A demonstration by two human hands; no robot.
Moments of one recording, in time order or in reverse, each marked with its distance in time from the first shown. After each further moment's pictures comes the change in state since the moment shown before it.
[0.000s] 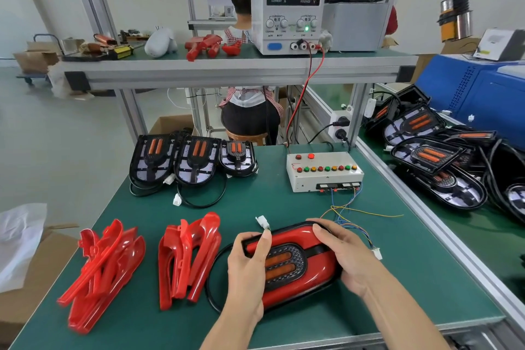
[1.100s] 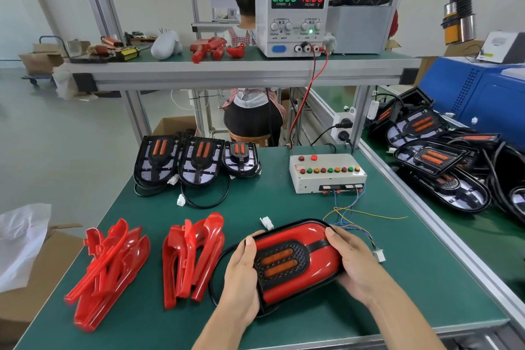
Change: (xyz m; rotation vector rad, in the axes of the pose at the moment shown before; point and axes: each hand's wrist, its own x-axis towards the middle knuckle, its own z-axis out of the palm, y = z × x) left_hand -0.001 0.006 -0.019 -0.215 -0.201 -0.179; right_hand -0.003 0.012 -0.008 0.089 -0.029 -0.021
